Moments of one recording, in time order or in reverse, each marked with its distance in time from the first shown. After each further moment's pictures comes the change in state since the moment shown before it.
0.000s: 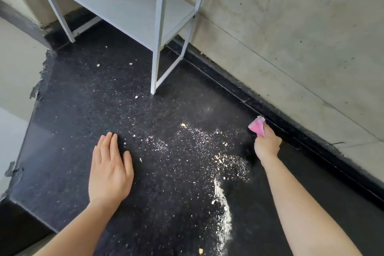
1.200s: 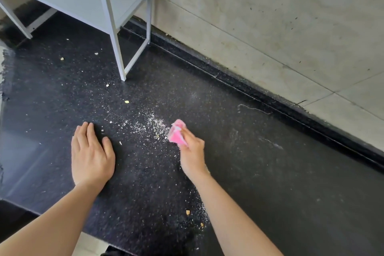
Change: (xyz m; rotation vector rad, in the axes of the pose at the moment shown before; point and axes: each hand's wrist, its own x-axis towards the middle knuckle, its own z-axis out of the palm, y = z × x) left_hand -0.002 -0.003 0.008 -0.014 0.045 0.024; right_hand -0.178 -0.010 0.040 0.394 -0.435 -0.248
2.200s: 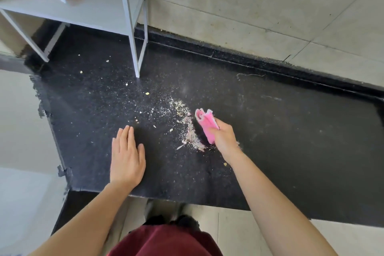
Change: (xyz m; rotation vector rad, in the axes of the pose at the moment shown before) left_hand -0.025 -0.052 -0.058 -0.003 -0.278 0.419; right_hand -0.083 -0.019 0.017 0.379 0.228 0.181
